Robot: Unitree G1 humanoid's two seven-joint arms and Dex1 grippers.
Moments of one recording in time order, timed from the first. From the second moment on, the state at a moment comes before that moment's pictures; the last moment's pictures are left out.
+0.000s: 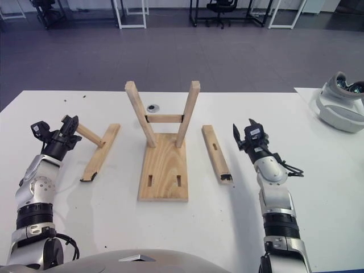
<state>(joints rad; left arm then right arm) -0.24 0.30 0.42 0.26 -0.66 0.21 -0.45 -0.14 -0.39 -0.16 0.19 0.03 -0.09 0.27</state>
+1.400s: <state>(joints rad) -0.16 0.40 0.19 0.44 -0.30 -0.01 -0.42 -0.15 -0.40 -0.11 0.21 -0.05 -0.12 0.24</state>
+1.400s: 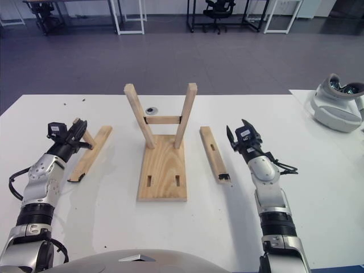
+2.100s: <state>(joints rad) -0.05 0.55 0.16 0.02 -0.27 0.57 -0.45 -0.15 -0.40 -0.07 0.24 -0.09 -0.14 0.21</state>
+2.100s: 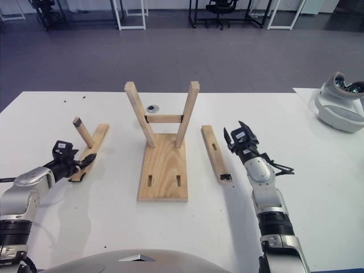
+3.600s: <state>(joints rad) -0.41 0.50 -0.02 -0.37 -0.42 0.22 -0.72 -0.69 -0.09 -0.21 -0.31 1.33 0.70 -0.10</state>
